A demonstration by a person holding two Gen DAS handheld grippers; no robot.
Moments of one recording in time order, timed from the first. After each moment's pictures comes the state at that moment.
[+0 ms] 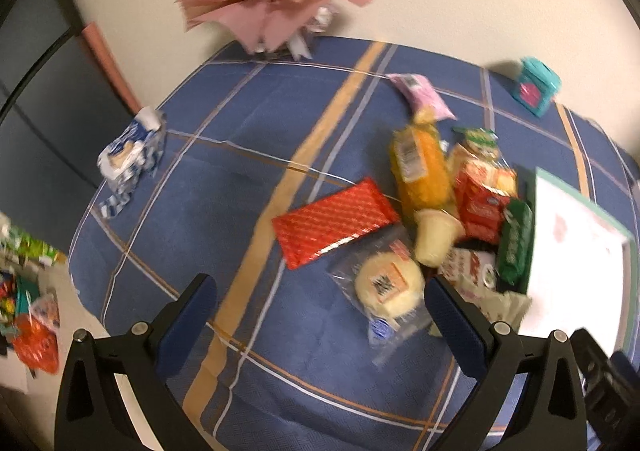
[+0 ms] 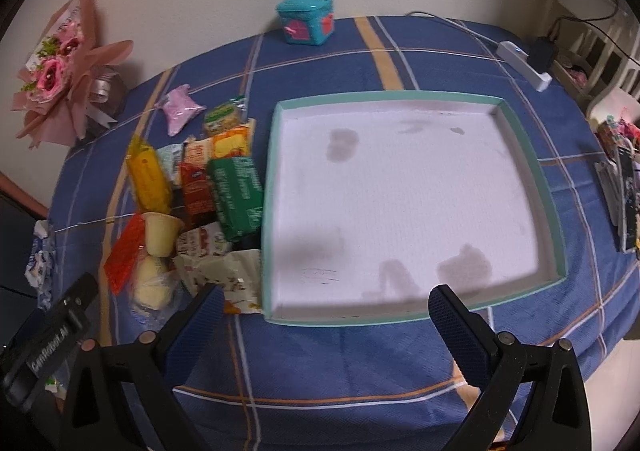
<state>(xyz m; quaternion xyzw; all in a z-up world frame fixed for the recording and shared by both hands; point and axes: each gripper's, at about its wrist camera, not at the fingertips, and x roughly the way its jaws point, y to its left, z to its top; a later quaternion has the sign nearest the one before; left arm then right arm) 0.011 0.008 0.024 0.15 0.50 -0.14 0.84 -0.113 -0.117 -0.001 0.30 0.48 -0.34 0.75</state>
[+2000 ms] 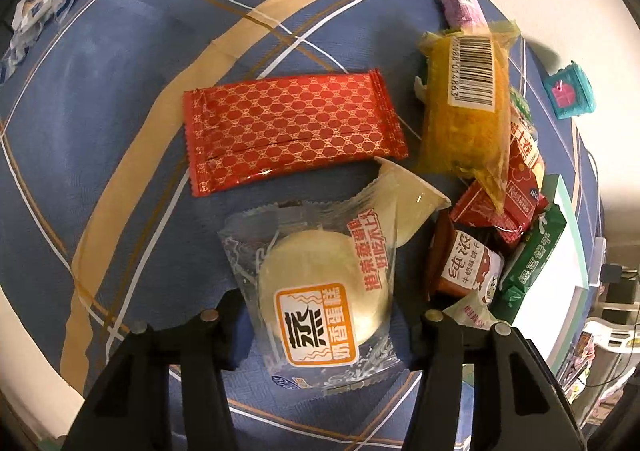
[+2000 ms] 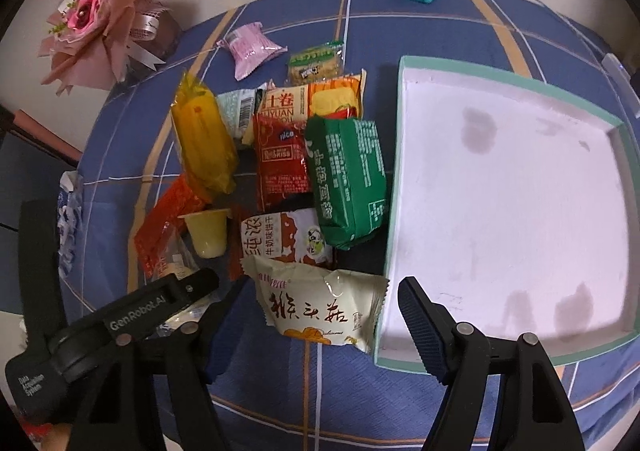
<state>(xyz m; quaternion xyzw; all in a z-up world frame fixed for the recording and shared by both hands) 0.069 0.023 -0.091 -0.01 0.69 -0.17 0.70 -0.027 -0.124 -0.049 0.31 0.54 -0.22 0.75</state>
